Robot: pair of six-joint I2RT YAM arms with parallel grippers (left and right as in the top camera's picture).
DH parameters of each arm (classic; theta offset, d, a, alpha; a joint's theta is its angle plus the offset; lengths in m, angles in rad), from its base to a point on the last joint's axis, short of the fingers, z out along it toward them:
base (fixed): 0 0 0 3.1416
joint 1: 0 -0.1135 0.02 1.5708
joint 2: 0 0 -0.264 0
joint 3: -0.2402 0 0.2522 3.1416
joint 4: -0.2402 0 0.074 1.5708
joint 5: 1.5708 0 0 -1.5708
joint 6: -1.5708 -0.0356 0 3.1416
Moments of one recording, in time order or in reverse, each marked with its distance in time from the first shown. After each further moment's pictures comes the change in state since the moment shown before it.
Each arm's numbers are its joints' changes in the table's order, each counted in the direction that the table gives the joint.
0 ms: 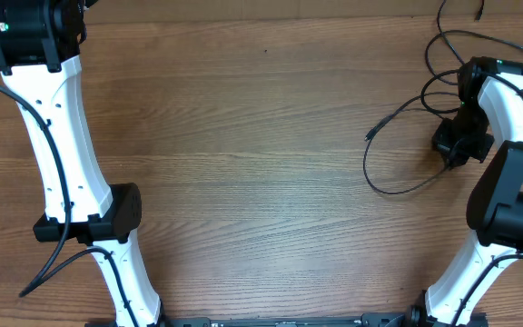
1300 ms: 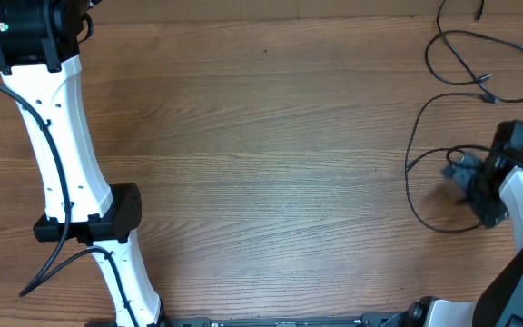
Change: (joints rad) left arm 0.000 0.000 0.000 0.034 0.146 0.001; right arm 0.168 -0.568 0.705 0.626 -0.087 -0.190
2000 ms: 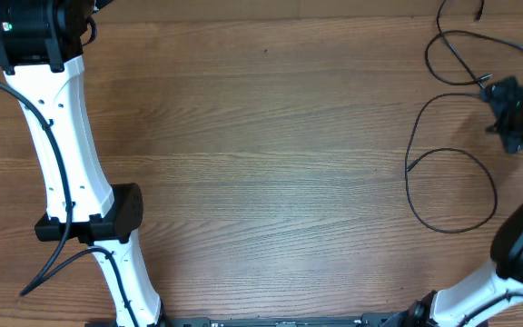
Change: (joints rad) left arm 0.011 0.000 0.000 -0.043 0.000 -0.020; right arm 0.066 0.372 -0.488 0.176 -0.145 -0.090
